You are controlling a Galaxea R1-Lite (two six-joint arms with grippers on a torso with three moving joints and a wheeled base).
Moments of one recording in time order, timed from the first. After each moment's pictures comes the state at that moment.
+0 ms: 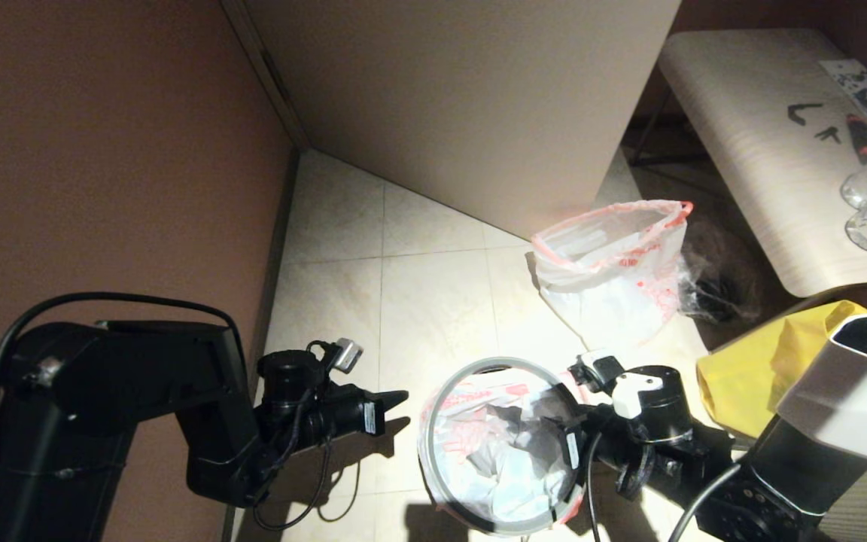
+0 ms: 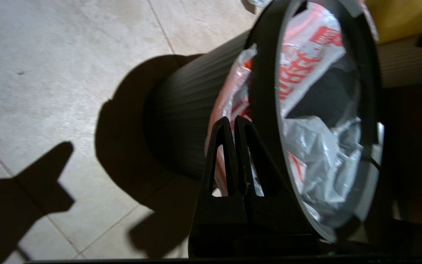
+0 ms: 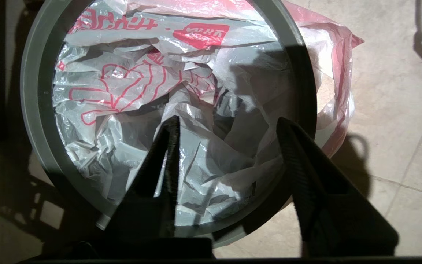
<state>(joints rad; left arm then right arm) -0.26 2.36 -0.68 -1.29 -0.57 -0.13 0.56 2.11 -0.61 -0.99 -0.11 0.14</state>
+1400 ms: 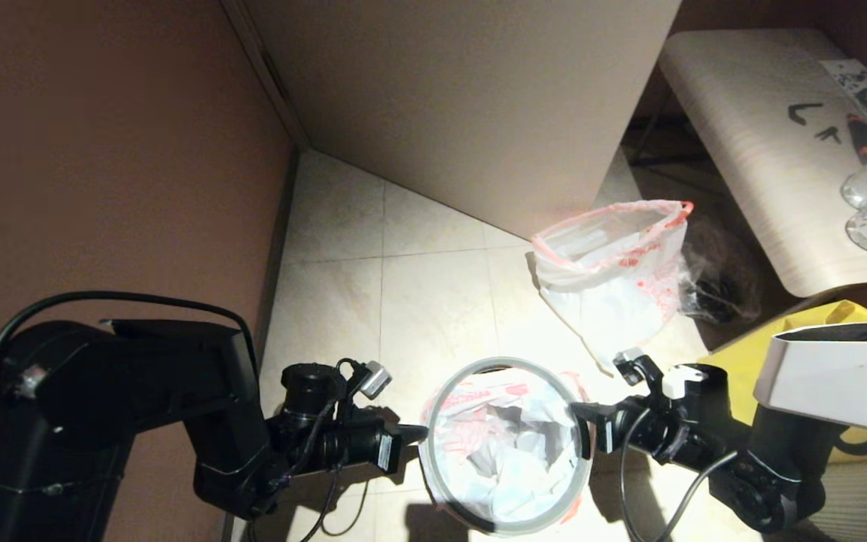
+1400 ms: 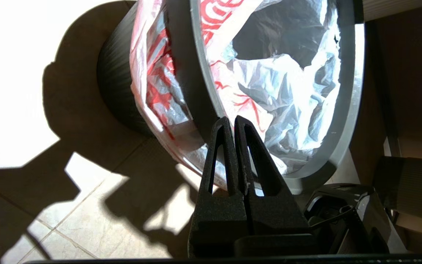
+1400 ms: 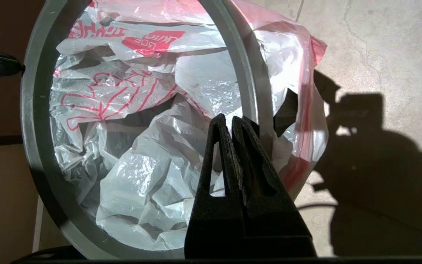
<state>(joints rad) -0.36 2.33 -0.64 -1.11 -0.59 0.00 0.28 2.34 -0.62 -1.30 0.39 0.11</state>
